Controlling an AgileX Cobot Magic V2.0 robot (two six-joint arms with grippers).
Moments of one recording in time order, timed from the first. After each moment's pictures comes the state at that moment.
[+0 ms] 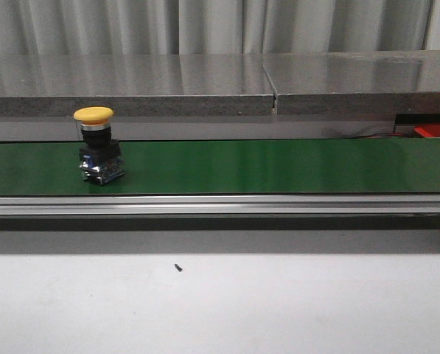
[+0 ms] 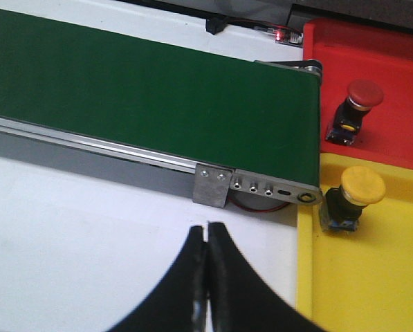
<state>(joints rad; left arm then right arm) -0.10 0.99 -1.05 -0.15 0.93 0.11 -0.01 0.42 -0.46 0.13 0.64 -0.22</state>
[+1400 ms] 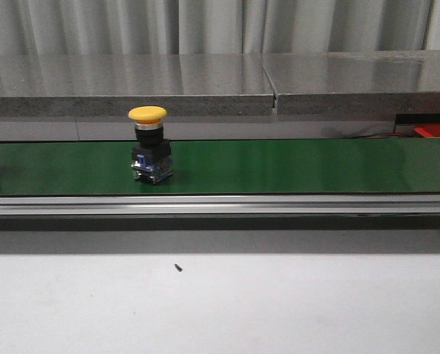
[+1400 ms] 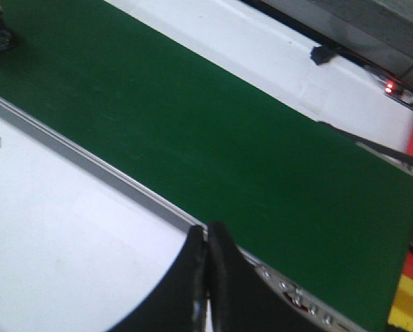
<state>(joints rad) -0.10 0.48 -0.75 -0.13 0.94 0.11 0.29 1.05 -0.94 0.07 0.70 -0.27</state>
